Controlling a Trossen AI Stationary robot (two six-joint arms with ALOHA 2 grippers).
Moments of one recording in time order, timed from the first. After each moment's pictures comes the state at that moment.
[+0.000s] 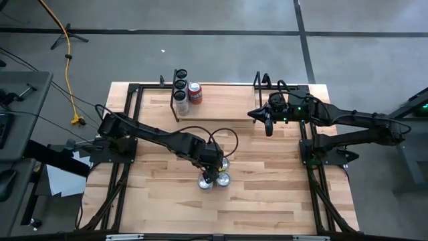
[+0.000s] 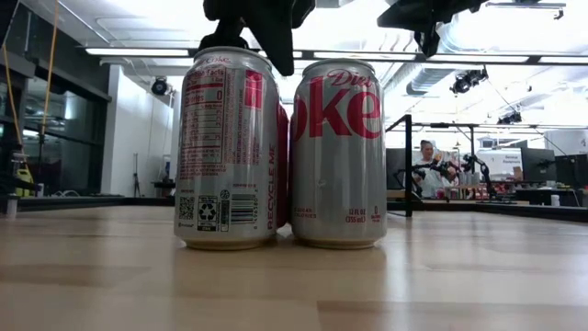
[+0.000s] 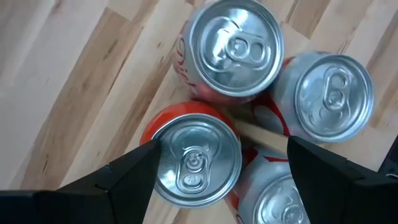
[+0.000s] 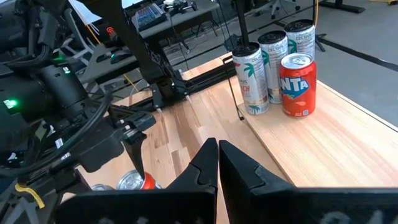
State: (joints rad) left arm -0.24 1.87 1.62 -0.98 -0.09 -0.74; right arm -0.20 0.93 0.85 -0.21 -0.06 0.32
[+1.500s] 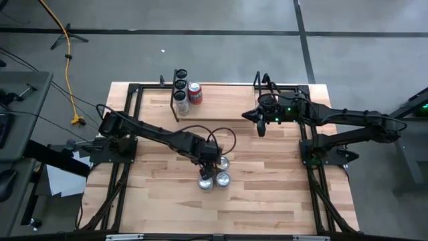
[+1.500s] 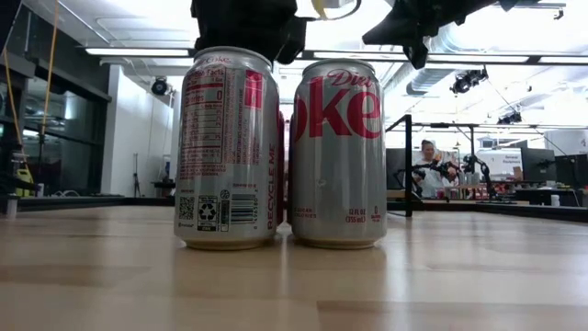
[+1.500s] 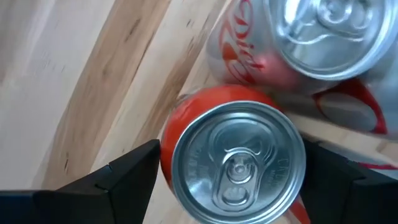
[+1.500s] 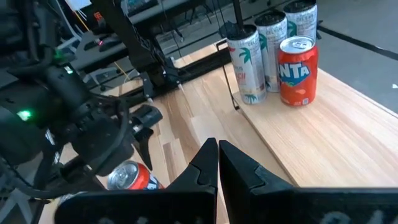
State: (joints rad) left arm -0.20 1.87 1.50 -0.94 -0.08 -0.67; right arm -0.20 1.03 0.85 -0.16 -0.05 0.31
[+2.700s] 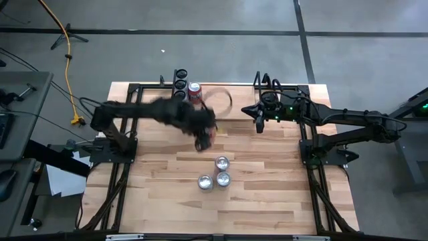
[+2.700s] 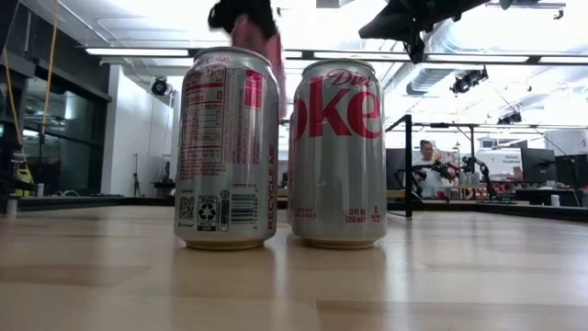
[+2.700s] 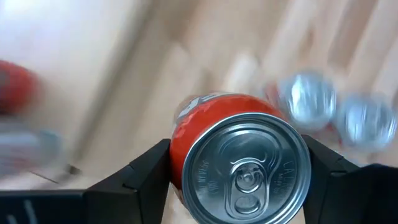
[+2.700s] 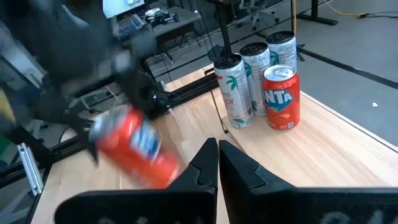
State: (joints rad) left arm -0.03 1.75 1.84 -1.27 -0.18 -0.44; right arm -0.20 1.03 0.85 -0.09 0.03 0.32
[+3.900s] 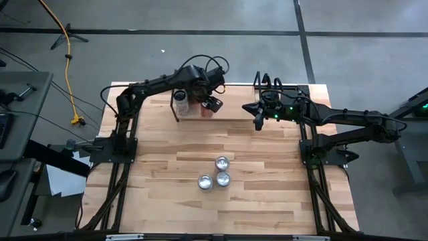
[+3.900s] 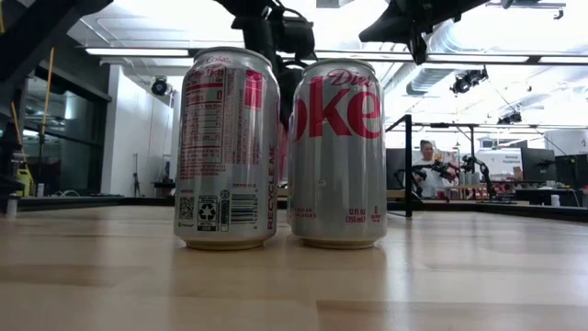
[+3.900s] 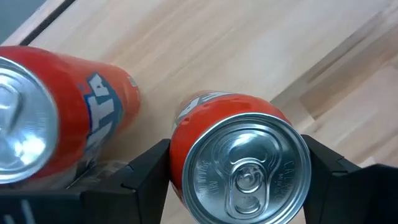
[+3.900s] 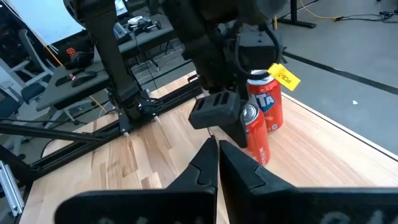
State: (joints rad) left arm 0.42 2.04 1.96 -1.24 -0.09 -0.43; right arm -0.20 1.03 0.85 -0.08 0.10 0.34
